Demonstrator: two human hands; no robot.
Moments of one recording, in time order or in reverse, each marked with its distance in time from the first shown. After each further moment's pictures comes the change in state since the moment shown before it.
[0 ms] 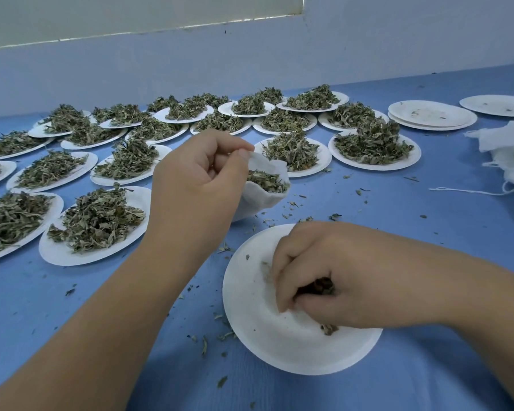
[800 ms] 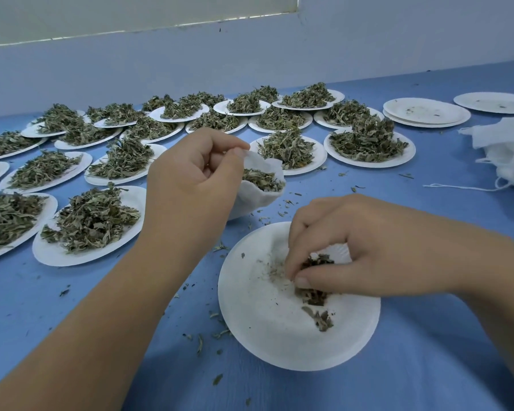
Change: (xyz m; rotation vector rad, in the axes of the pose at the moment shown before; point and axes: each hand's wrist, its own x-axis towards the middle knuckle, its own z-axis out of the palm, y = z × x) left_hand -0.001 0.001 0.001 0.017 -0.007 0.024; right_hand -0.007 0.015 -0.016 0.076 0.059 0.076
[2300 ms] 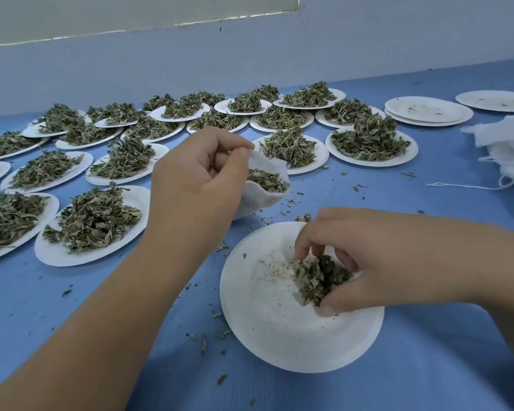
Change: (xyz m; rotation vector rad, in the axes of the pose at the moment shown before) left_hand 0.001 -0.002 0.000 0.016 -0.016 0.014; right_hand -0.008 0.005 0.004 -0.171 -0.114 0.203
